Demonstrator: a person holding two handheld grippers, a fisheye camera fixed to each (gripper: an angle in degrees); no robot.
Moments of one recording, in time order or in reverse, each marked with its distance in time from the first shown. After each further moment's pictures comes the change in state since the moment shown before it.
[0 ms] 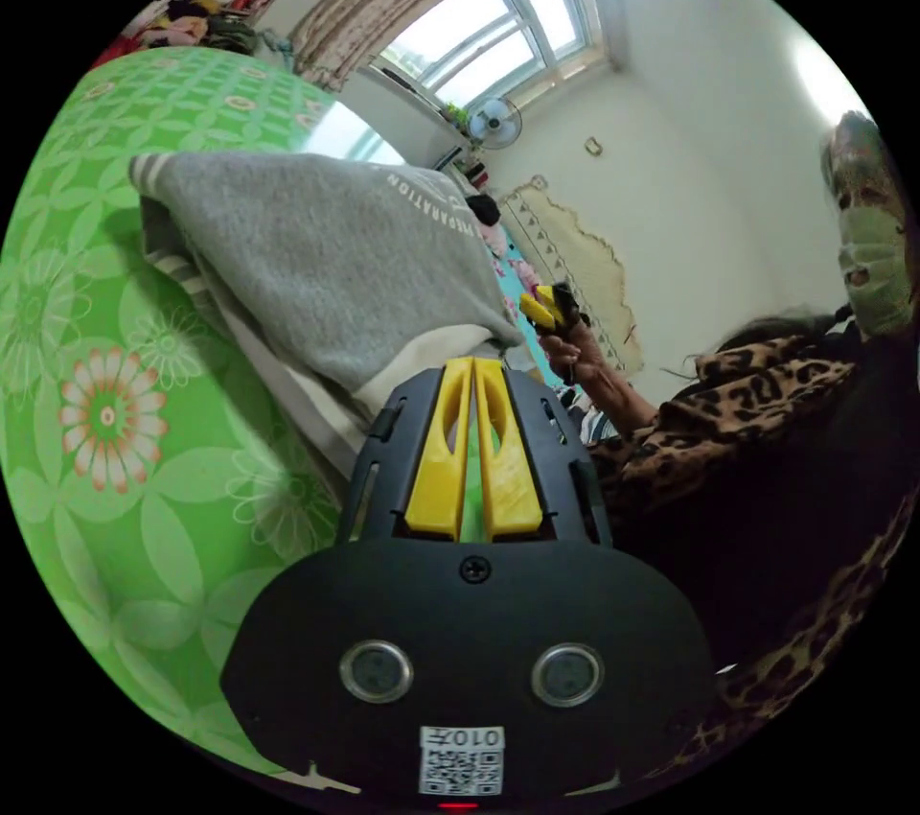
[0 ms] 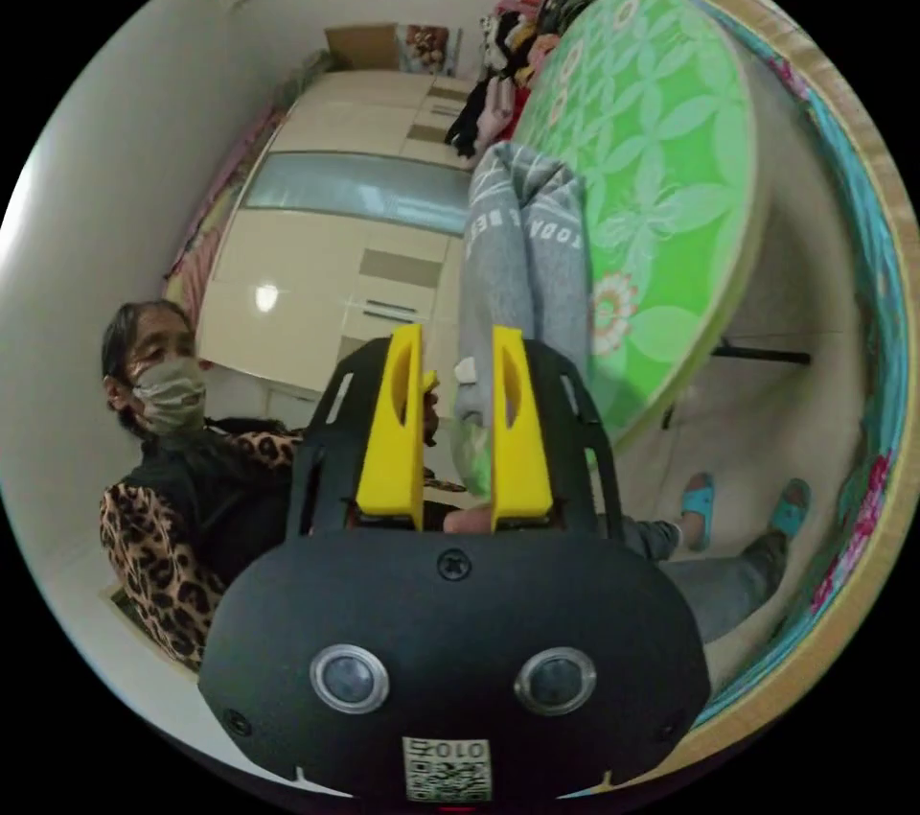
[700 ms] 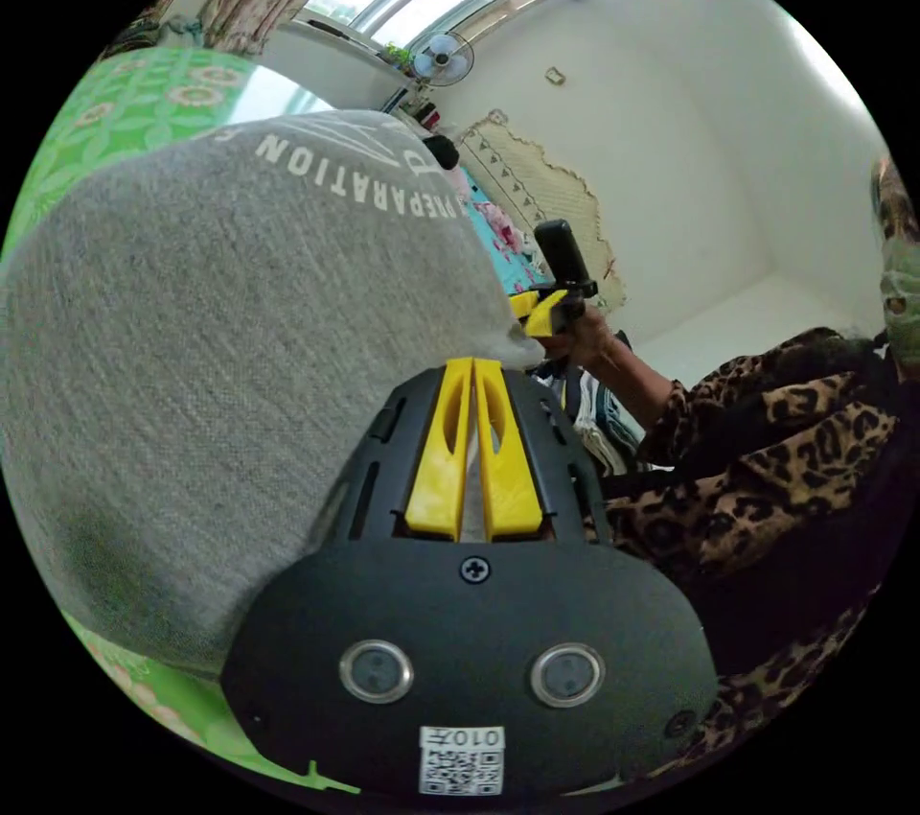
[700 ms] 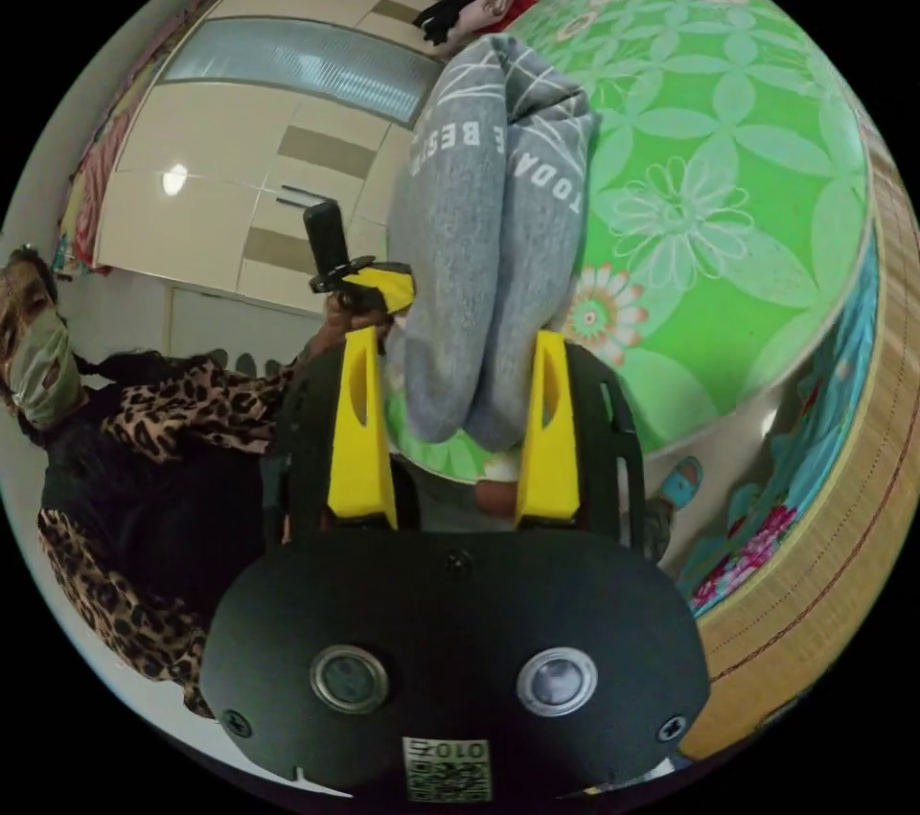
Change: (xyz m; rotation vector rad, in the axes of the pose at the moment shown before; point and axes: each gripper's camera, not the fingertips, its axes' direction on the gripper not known) left arm 0.005 -0.062 0.124 -0.228 0.098 0.144; right arm -0.003 -0.052 0.067 -0.379 0.234 -0.153
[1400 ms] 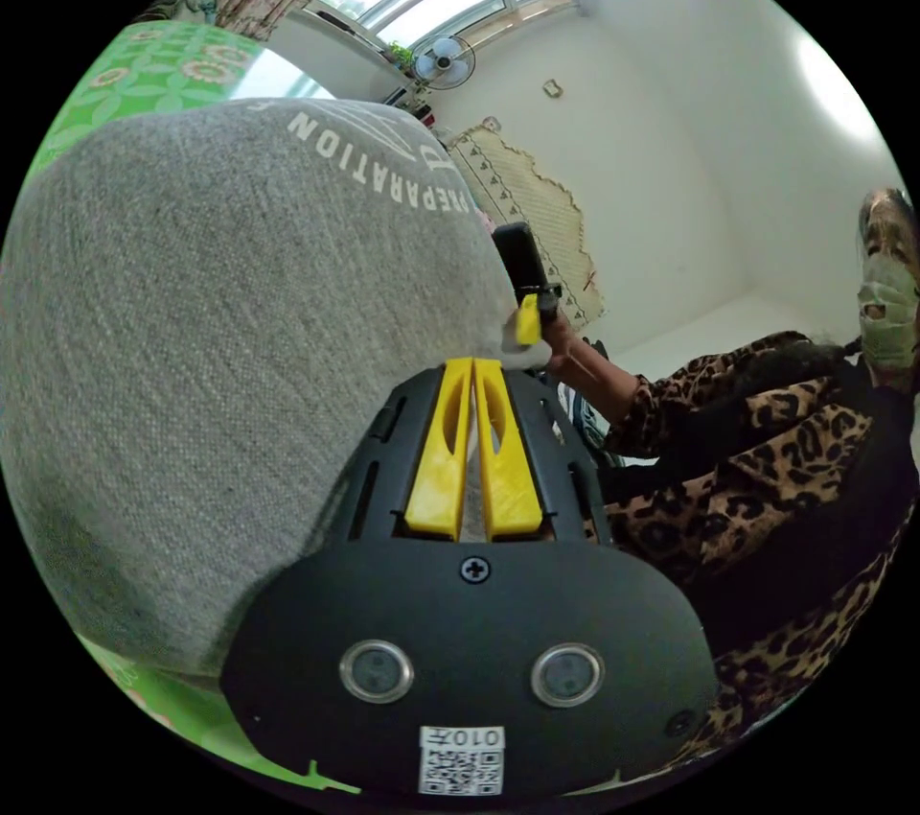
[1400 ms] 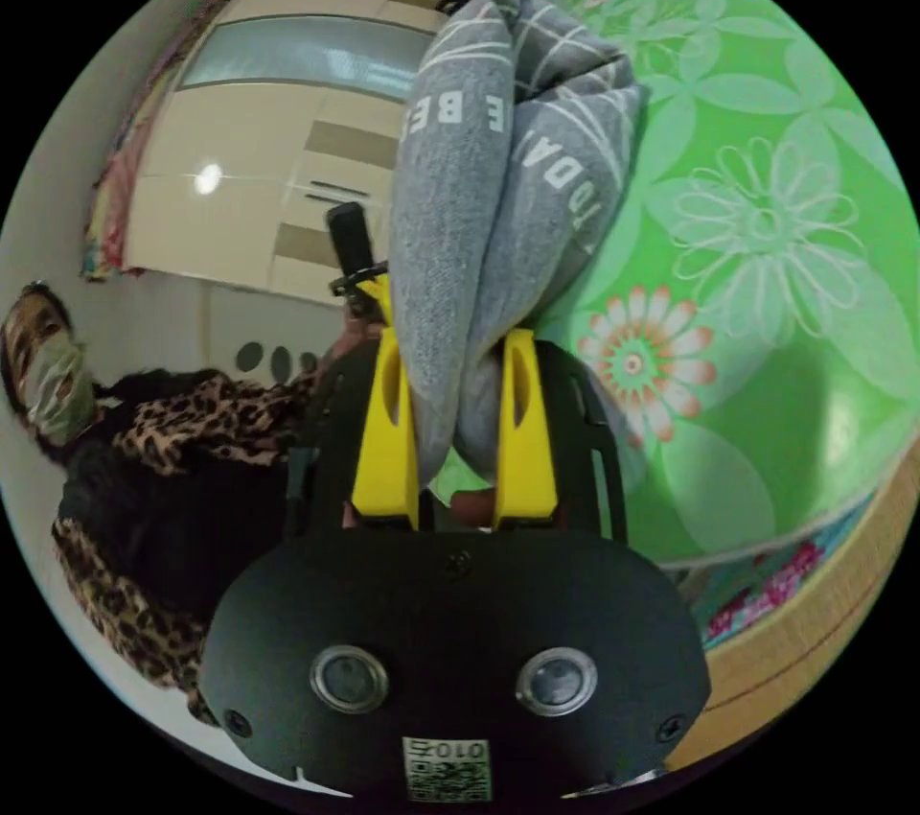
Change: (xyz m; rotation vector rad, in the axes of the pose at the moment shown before) left arm -0.004 0.031 -0.018 0.035 0.101 -0.034; right arm 0.043 -0.033 -0.005 -0.015 -0.054 0.023
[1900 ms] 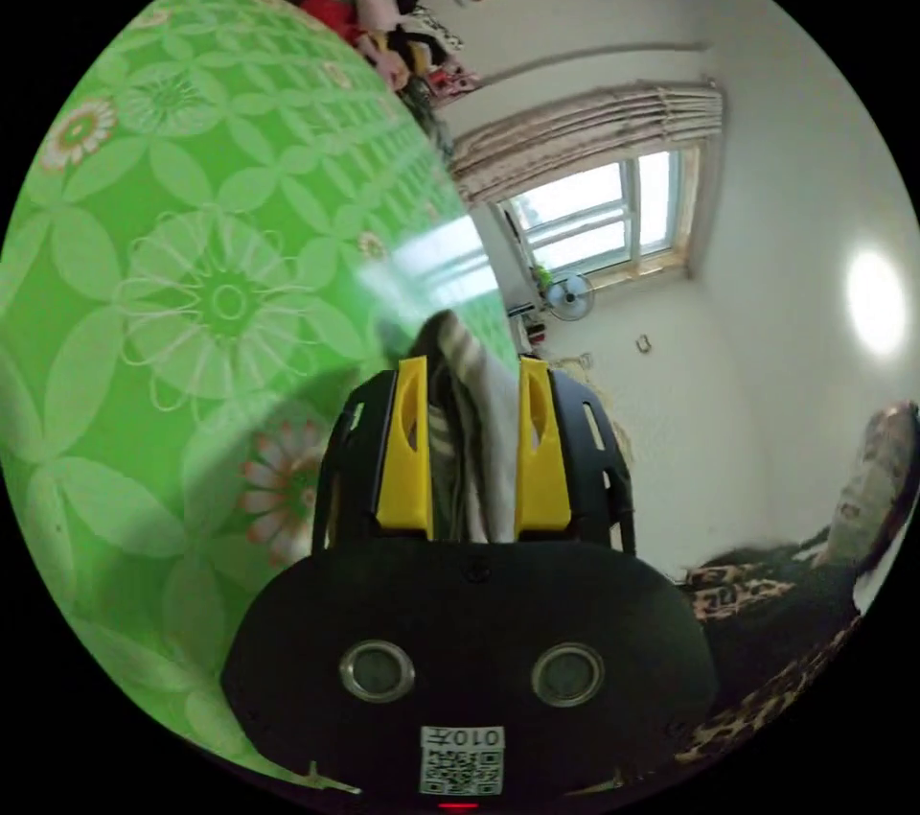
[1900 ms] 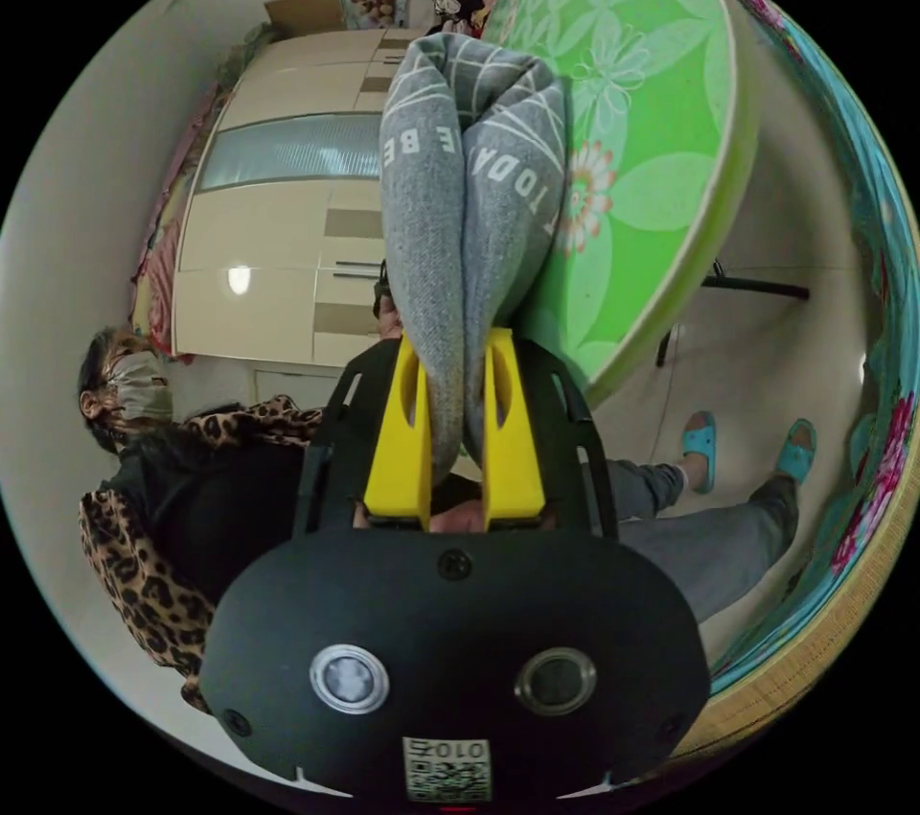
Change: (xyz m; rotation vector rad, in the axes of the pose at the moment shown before) left arm -0.050 0.124 -0.213 0.634 -0.265 -0.498; right arm 0.026 0.083 -0.035 0.231 -0.219 0.179
